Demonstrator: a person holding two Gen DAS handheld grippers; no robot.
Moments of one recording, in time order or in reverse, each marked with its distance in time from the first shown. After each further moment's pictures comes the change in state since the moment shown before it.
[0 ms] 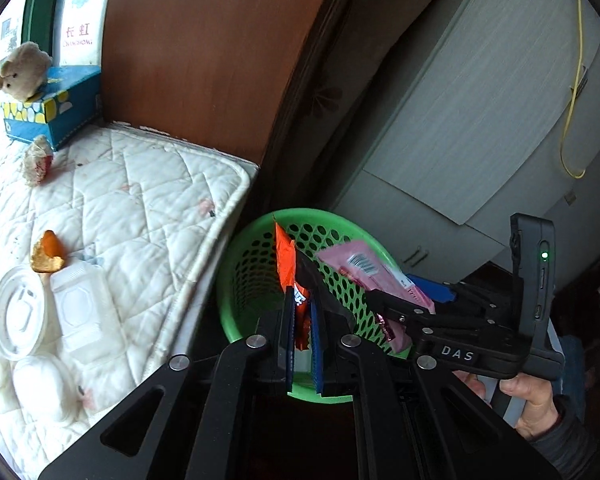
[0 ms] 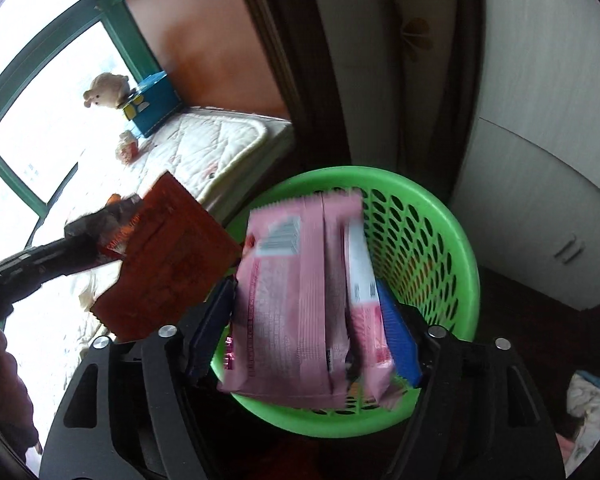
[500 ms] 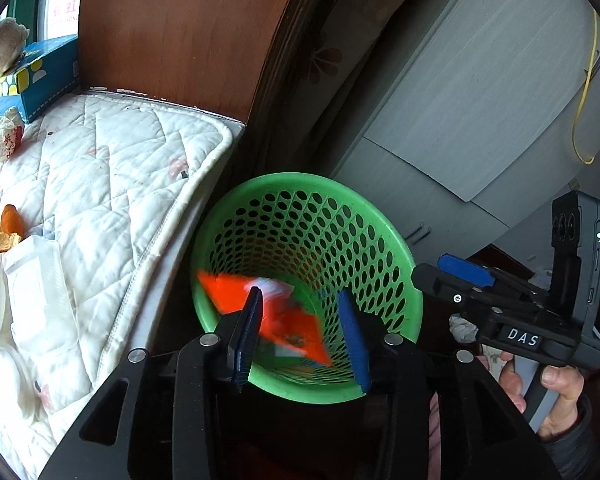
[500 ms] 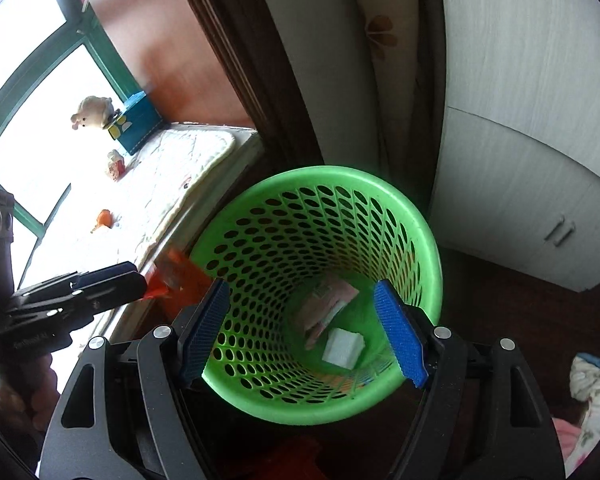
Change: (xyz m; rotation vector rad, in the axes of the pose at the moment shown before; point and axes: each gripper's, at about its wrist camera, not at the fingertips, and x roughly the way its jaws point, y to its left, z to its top) left arm 0.048 -0.006 -0.009 0.001 0.088 -0.010; right arm -0.014 -0.032 -0.005 0.072 -0.019 -0.002
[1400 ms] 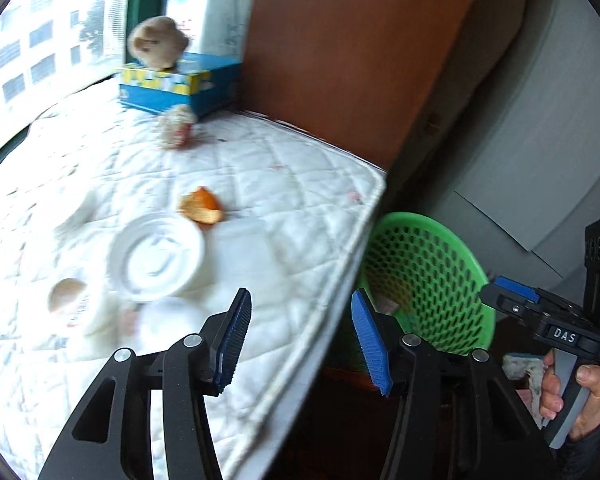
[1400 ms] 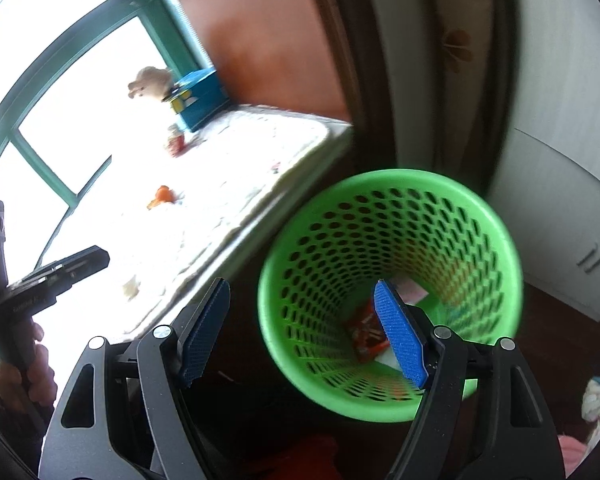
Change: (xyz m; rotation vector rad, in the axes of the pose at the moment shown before) left arm -0.120 0.096 -0.048 -0.151 -0.172 0.281; right arm 0.003 0.086 -0.007 -0.132 0.020 0.110
